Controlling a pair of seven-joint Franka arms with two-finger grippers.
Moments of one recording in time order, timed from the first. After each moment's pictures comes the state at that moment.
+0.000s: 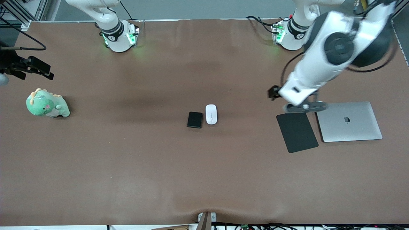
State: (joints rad) left arm -0.24 0.19 -0.24 -1.71 0.01 1.80 -0.52; right arm -0.02 -0.05 0.00 -1.58 0.02 1.47 0.01
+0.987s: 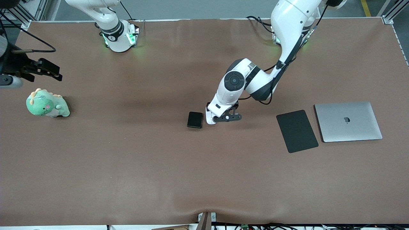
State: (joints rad) left arm -0.54 0.62 -0.24 -1.71 0.01 2.32 -0.84; right arm 0.03 -0.02 0.01 -1.59 0.02 1.47 0.01
